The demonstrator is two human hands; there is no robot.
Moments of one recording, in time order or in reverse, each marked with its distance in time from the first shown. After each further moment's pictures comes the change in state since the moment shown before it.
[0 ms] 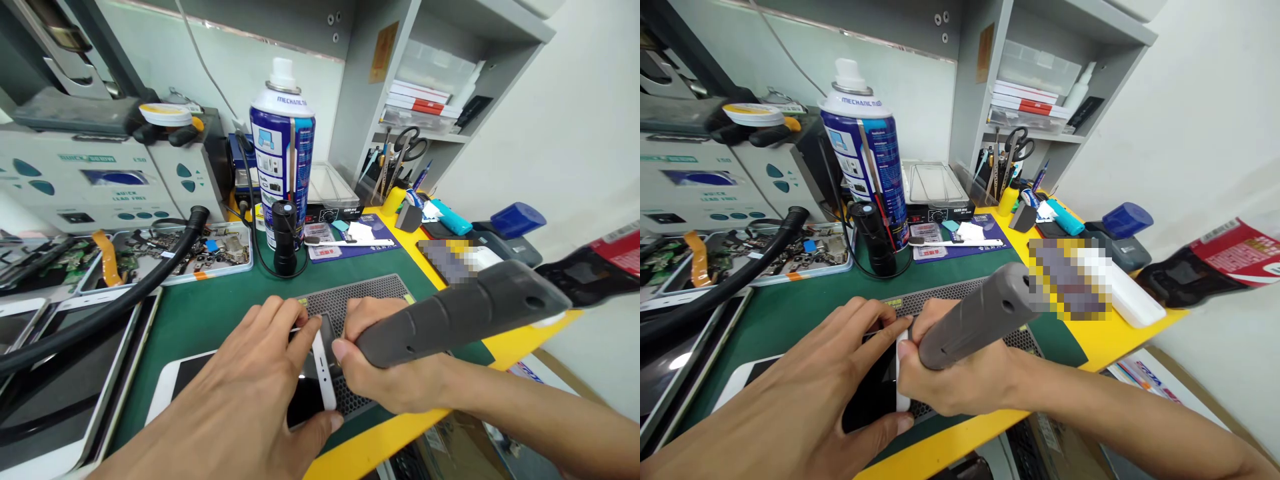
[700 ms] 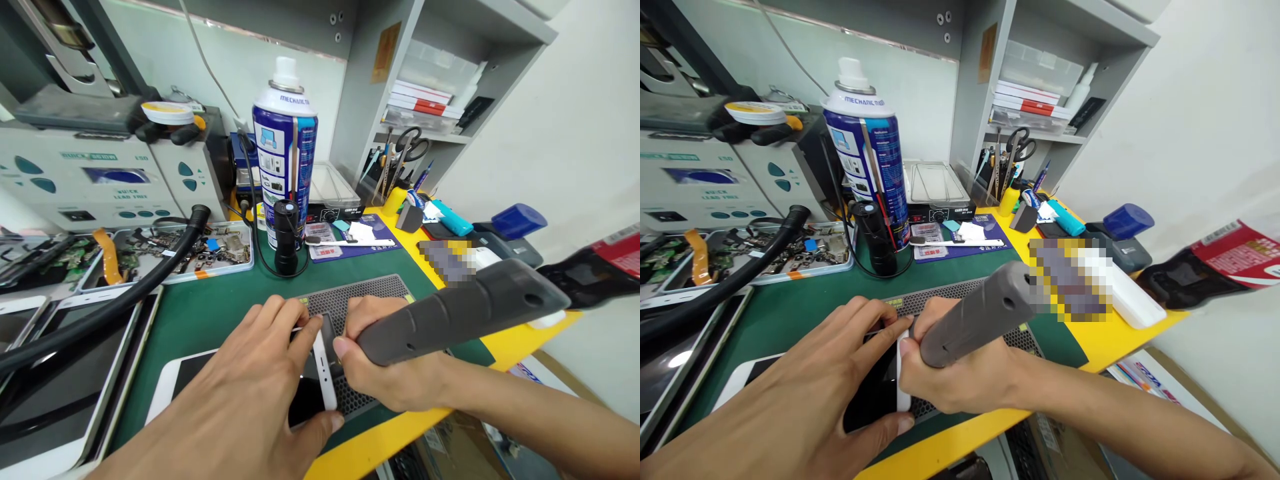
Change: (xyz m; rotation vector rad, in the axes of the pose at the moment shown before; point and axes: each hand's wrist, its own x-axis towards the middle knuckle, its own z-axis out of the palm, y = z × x) left_hand 0.005 0.005 -0.002 0.001 0.001 -0.047; right_hand -0.007 0.007 0.000 -0.029 -0.008 0.026
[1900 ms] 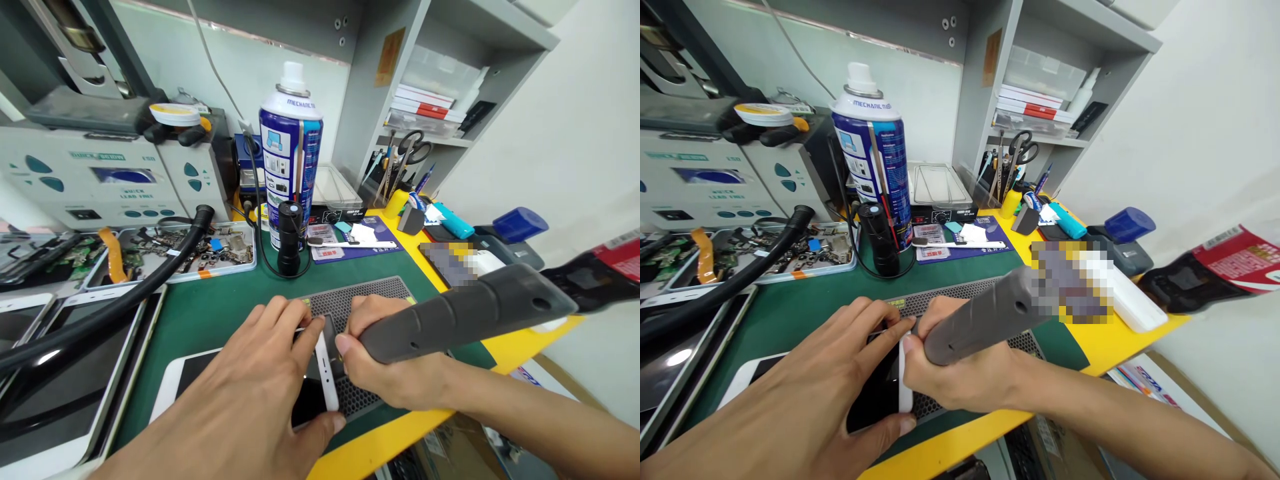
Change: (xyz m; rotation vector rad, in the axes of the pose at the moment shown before) left_hand -0.006 -0.004 0.002 -0.012 0.050 0.110; right_hand 0.008 -0.007 0.002 0.045 0.029 0.017
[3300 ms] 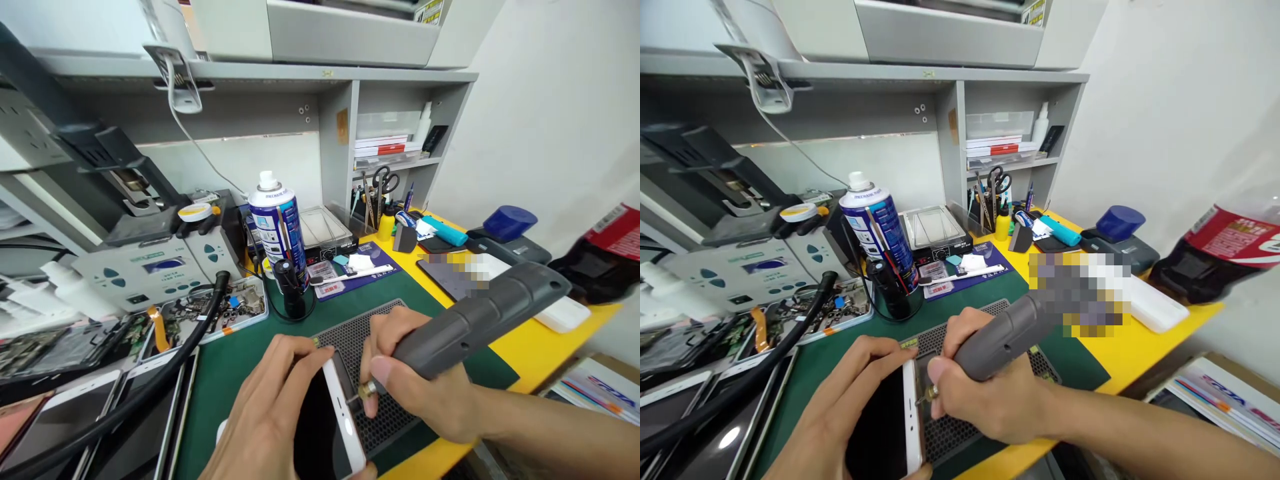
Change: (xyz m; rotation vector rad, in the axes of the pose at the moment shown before) left_hand -0.008 0.000 0.002 -0.077 0.274 0.030; right_hand -0.011 -0.004 -0.010 0.524 0.199 -0.079
